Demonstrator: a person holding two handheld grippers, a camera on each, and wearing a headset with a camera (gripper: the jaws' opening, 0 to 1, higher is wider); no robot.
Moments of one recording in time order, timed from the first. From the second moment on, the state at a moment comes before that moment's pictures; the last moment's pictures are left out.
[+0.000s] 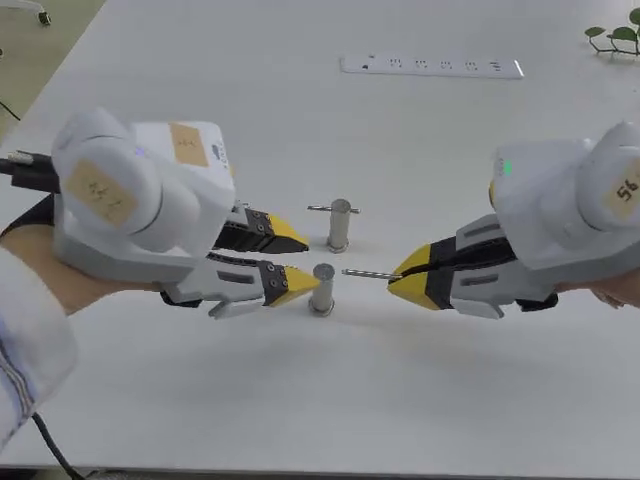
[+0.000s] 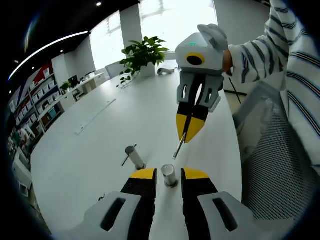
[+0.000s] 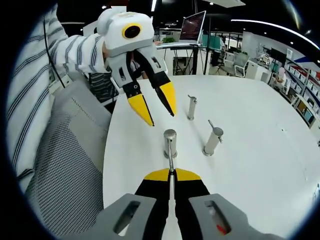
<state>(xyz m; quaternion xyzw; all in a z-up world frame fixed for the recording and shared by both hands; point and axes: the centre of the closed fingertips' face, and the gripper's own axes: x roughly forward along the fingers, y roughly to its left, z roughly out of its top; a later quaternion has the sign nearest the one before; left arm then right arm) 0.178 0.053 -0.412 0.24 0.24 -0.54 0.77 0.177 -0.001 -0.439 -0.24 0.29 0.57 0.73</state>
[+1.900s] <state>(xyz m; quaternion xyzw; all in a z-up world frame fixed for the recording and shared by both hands) 0.181 0.047 -0.438 0.19 0.28 -0.52 0.78 0.174 0.016 -0.445 -0.30 0.29 0.58 0.70</state>
